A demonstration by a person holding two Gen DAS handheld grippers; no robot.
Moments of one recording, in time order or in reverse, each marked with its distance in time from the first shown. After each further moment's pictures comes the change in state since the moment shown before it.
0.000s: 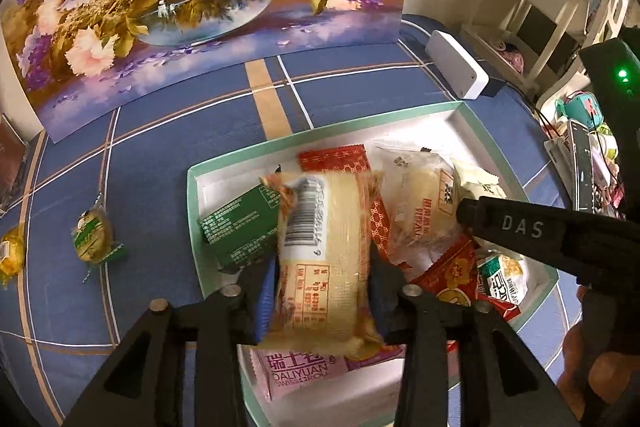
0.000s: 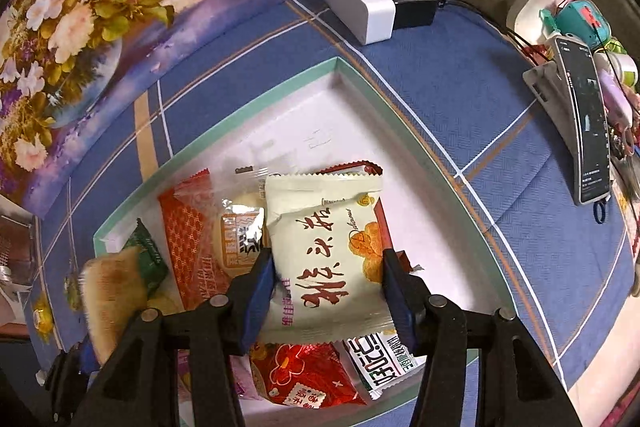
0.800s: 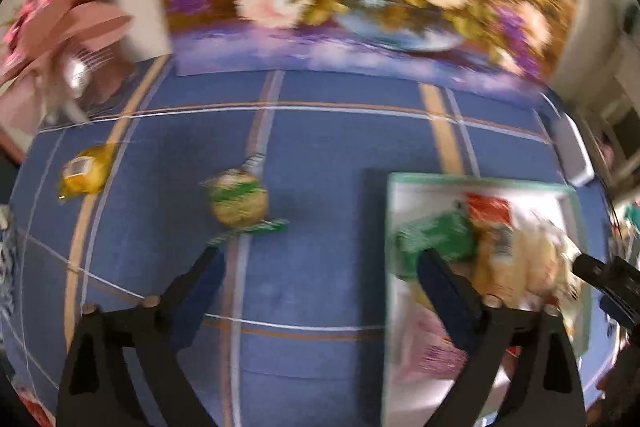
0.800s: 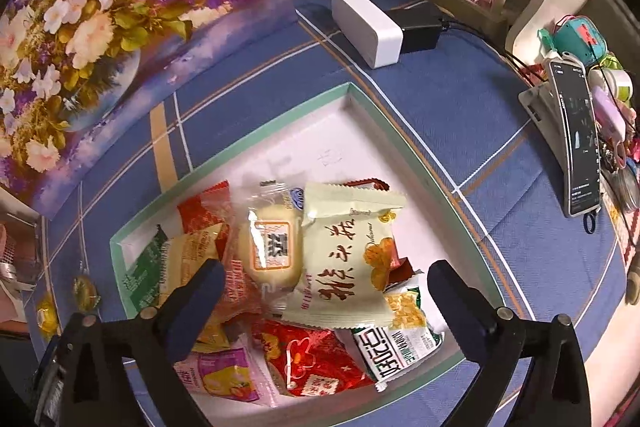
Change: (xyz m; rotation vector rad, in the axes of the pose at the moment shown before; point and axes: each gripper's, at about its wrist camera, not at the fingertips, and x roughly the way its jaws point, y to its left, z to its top) left arm -0.028 0.117 -0.018 -0.360 -0.018 0.244; right arm -0.026 0.011 0.003 -0.020 -0.048 0.004
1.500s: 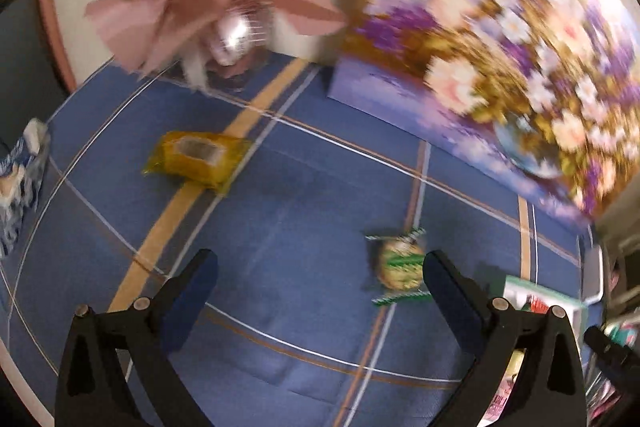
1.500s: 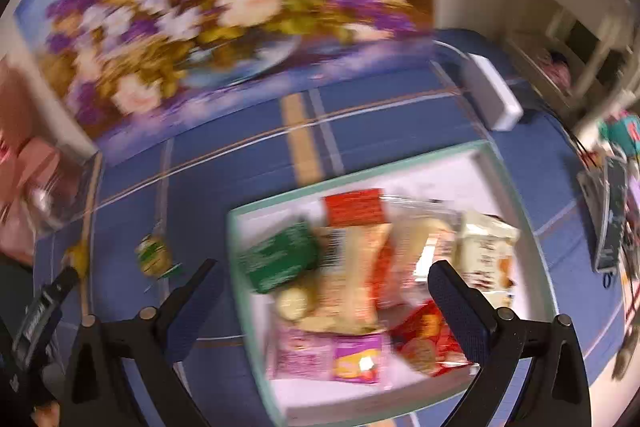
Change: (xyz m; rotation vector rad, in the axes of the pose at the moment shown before) left arm -0.015 0.161 0.008 -0.372 -0.098 0.023; right arm -0.041 0.126 -0.038 -0.270 -0.085 0.098
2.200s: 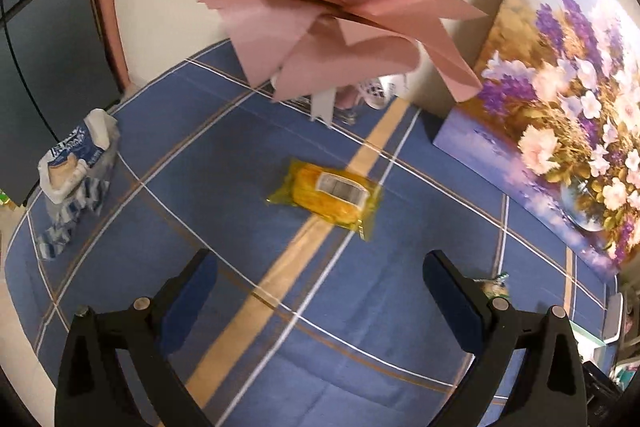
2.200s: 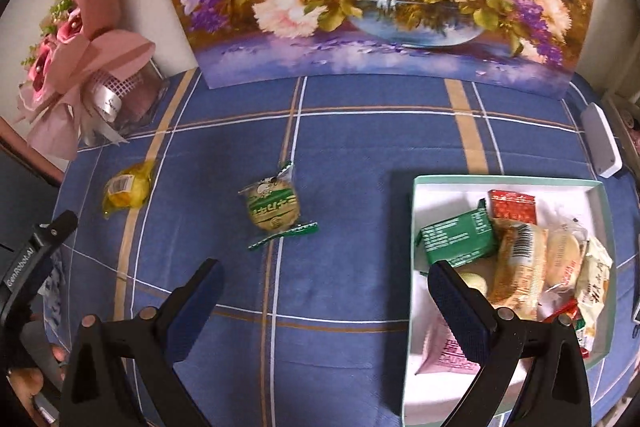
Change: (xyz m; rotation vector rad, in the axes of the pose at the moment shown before) left arm -0.022 0.101 0.018 -0.101 -0.077 0.133; right arm 0.021 0.132 -0.032 -0.252 0.056 0.128
